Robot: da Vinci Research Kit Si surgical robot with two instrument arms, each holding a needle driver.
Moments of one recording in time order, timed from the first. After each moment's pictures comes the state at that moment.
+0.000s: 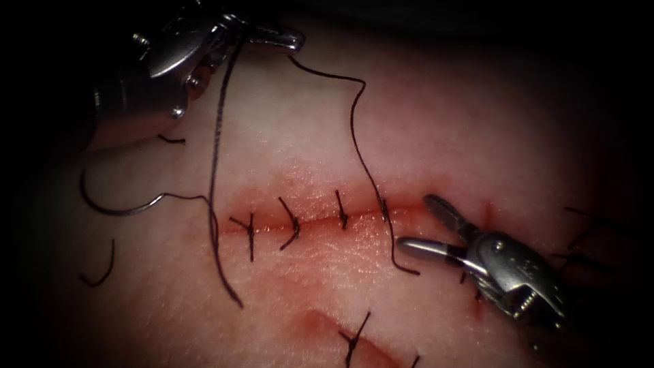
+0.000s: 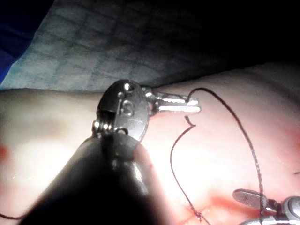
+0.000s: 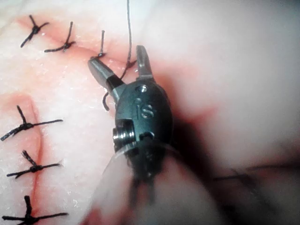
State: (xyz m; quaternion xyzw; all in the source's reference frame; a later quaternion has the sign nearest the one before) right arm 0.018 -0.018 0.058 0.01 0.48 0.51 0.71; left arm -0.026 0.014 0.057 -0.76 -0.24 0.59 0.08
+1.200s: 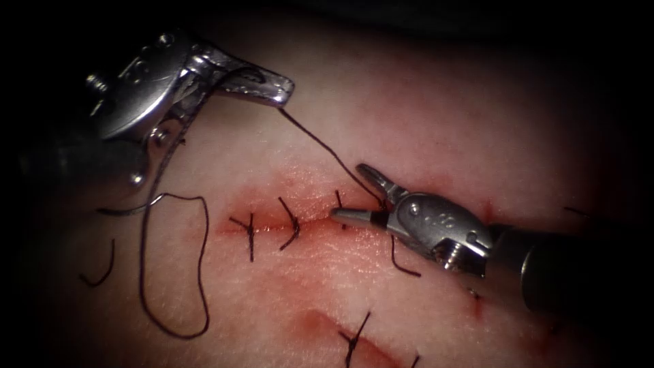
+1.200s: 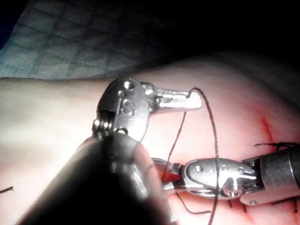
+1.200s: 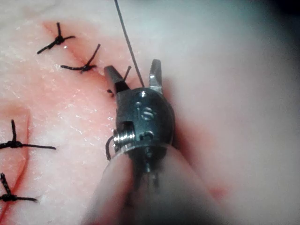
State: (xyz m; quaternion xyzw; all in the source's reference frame) right arm 0.026 -0.016 0.063 -0.07 0.47 0.40 0.78; left arm -0.026 0.010 0.049 -0.77 -0.23 0.59 0.07
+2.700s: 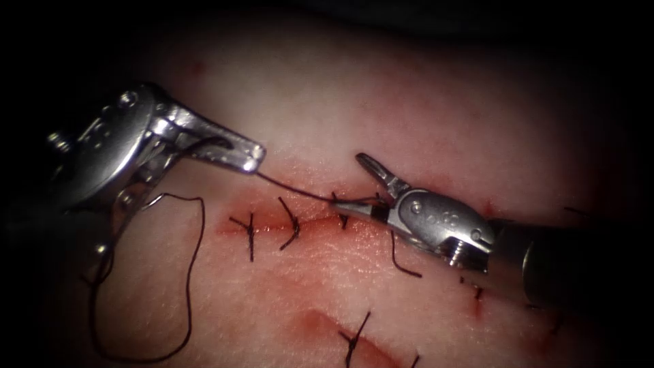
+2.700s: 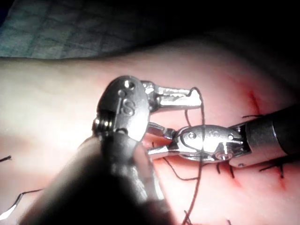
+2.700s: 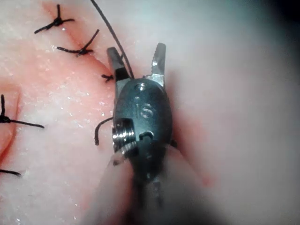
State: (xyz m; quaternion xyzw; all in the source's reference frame) right arm 0.023 -0.017 0.063 -0.06 0.50 0.32 0.80; left arm -0.024 0.004 0.045 -0.78 -0.24 0.58 0.03
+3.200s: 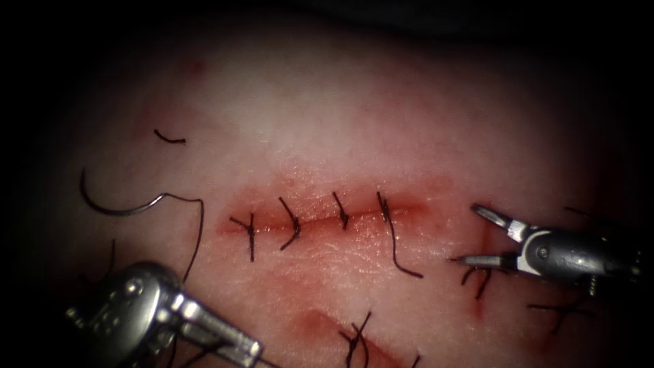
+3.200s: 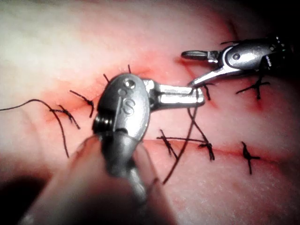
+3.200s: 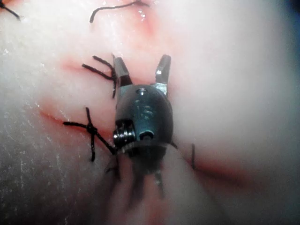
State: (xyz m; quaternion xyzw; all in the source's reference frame) right arm 0.008 -0.020 0.060 -0.10 0.48 0.23 0.84; left arm -0.026 -0.010 0.048 -0.78 -0.27 0.57 0.01
